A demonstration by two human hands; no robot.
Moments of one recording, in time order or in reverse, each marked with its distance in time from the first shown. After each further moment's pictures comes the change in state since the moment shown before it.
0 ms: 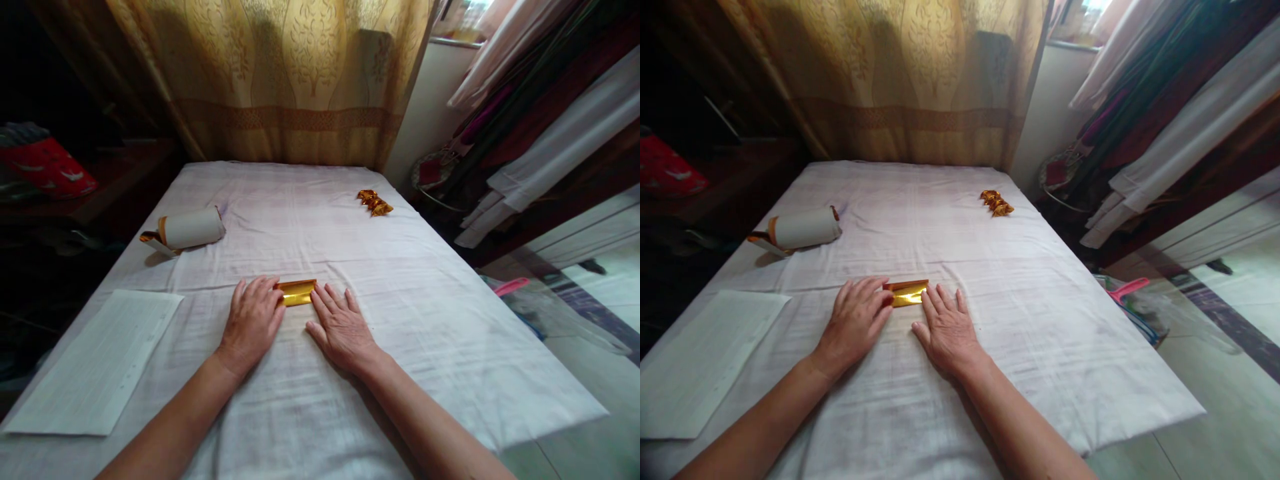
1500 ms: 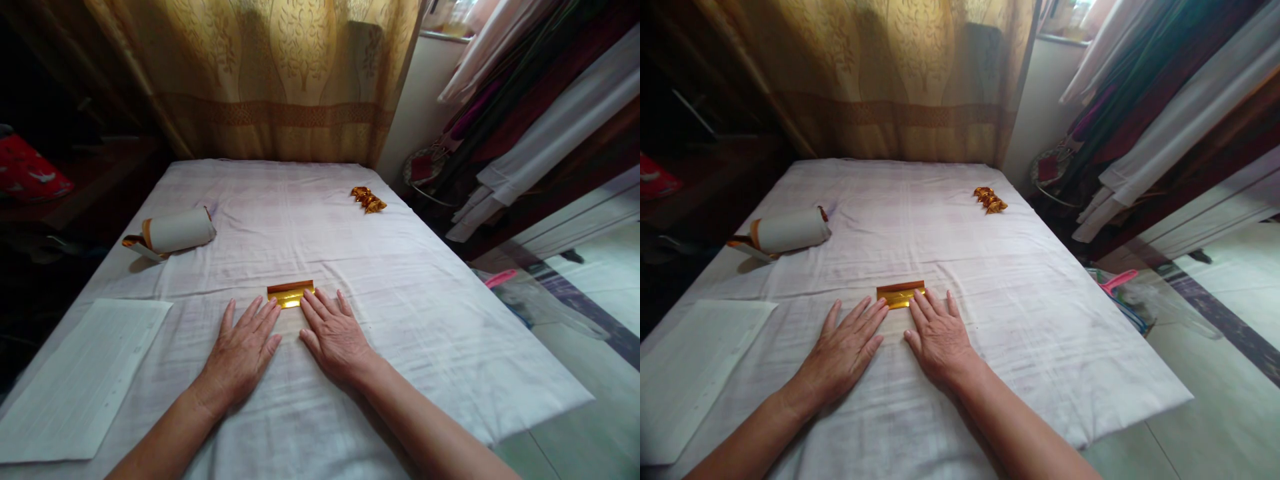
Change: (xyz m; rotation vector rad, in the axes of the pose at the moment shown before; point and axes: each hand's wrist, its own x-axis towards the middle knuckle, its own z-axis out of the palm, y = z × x) left_hand -0.038 -0.011 0.007 0.027 -0.145 0.130; right_hand -0.005 -0.008 -0.001 0.033 0.033 -0.077
